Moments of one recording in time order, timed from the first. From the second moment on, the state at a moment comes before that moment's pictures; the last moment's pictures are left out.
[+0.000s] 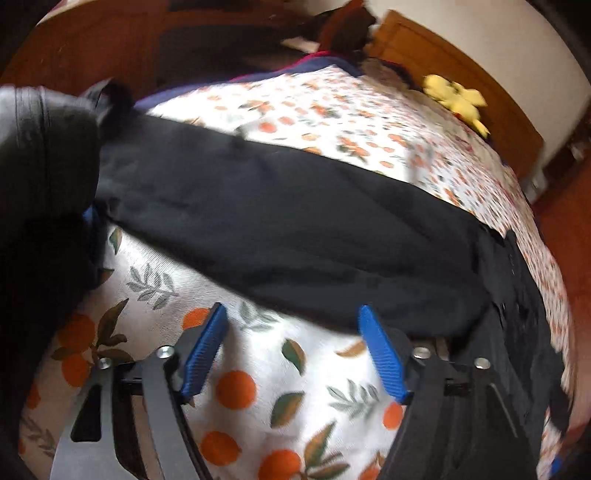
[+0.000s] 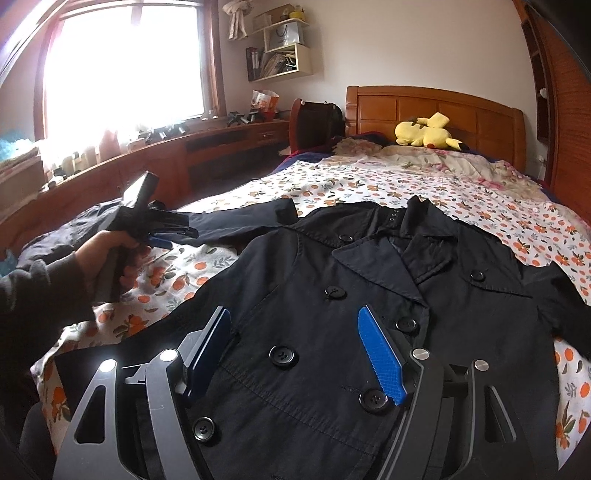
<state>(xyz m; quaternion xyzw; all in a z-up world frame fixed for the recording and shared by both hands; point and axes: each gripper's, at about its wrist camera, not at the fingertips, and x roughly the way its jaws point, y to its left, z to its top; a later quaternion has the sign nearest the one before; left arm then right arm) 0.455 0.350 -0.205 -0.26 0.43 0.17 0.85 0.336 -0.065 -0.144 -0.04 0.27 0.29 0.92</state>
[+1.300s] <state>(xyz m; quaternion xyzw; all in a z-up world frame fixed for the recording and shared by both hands) 0.401 0.136 -0.081 0.05 0.34 0.06 0.94 0.326 -0.078 -0.120 -0.03 0.24 0.28 0.93</state>
